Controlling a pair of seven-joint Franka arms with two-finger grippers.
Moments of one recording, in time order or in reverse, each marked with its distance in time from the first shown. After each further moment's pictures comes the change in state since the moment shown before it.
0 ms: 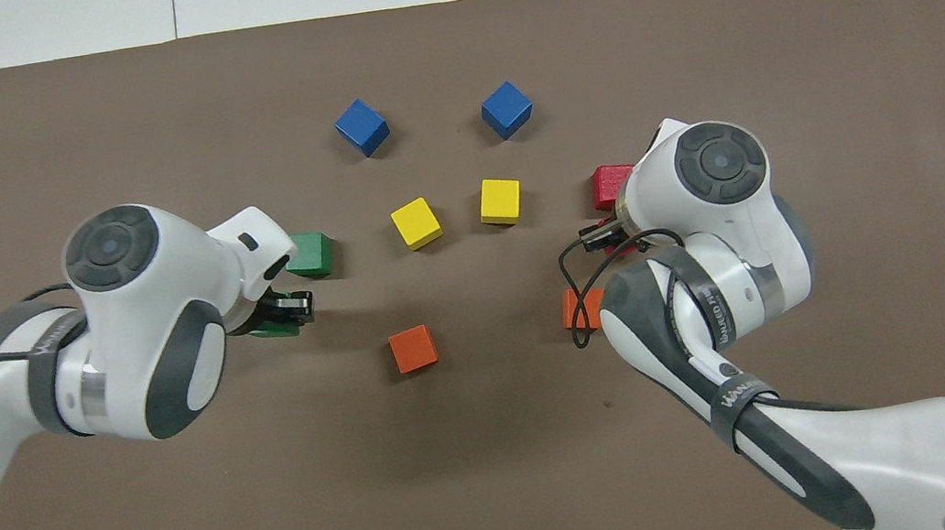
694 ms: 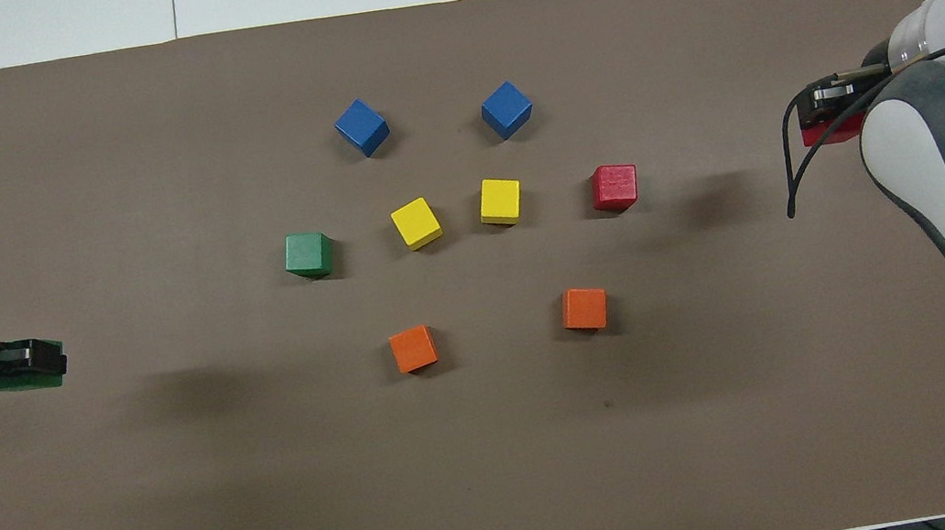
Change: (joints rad) left arm 0.439 -0.182 0.014 -0.015 0.035 -0.164 0.369; right arm -0.370 -0.023 -0.010 0.235 0.000 -0.224 -0.130
